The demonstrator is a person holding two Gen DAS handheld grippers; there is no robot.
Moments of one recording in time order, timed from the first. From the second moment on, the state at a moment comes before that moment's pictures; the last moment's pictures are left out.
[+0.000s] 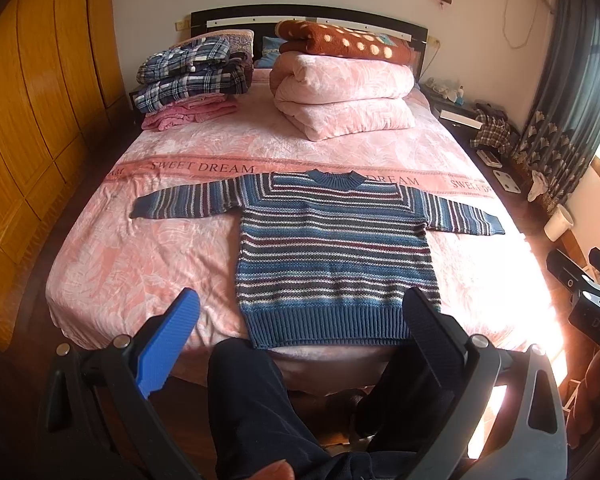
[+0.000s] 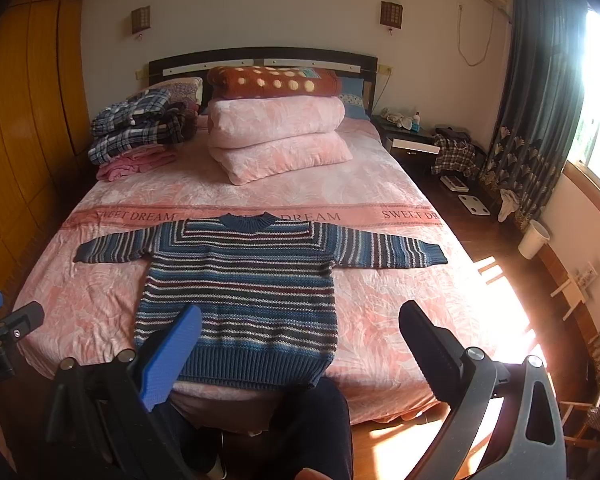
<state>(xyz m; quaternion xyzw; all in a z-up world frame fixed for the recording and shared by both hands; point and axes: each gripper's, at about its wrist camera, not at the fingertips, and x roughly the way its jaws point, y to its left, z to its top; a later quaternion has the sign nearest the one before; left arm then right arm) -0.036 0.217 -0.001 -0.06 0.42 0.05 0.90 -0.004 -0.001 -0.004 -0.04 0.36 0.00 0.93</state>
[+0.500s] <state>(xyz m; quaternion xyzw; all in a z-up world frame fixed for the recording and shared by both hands) -0.041 0.215 0.004 -0.06 0.42 0.05 0.91 -0.004 -0.005 0.002 -0.04 0.35 0.01 0.94</state>
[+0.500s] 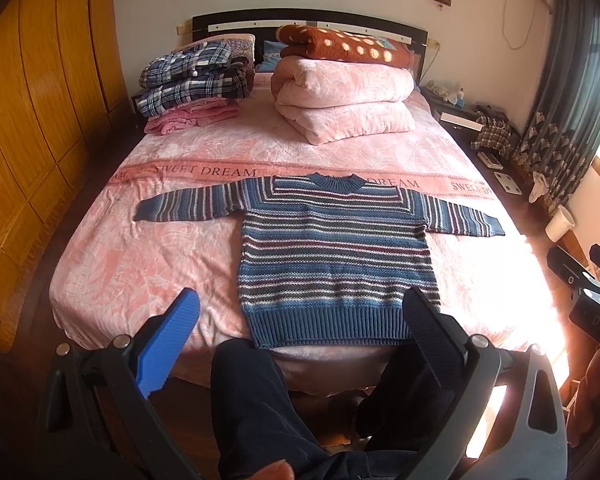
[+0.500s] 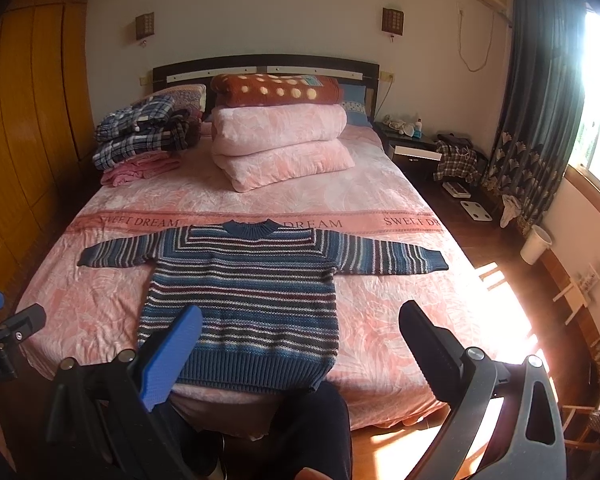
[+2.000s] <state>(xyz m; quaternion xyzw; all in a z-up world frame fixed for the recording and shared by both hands) 0.184 0.157 -0.148 -0.16 0.45 -0.20 0.86 0.350 -0.496 -0.388 0.61 0.36 -0.07 0.70</state>
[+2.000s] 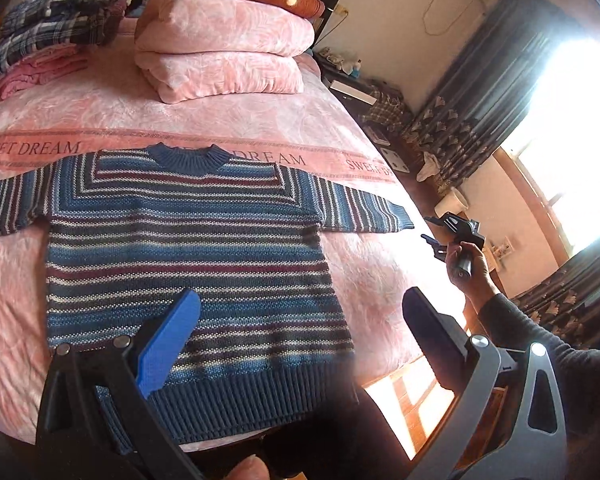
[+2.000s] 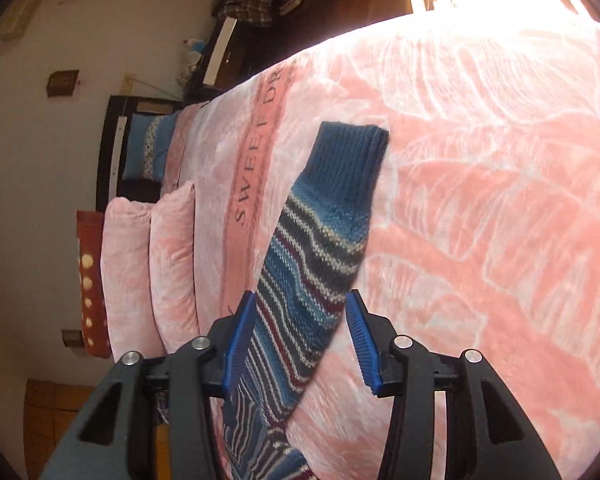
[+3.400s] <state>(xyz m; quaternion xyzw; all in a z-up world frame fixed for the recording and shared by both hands) 0.215 0.246 -0.231 -0.26 0.50 -0.10 0.82 0.462 -0.346 -0.219 0.42 0.31 0.08 0.85</state>
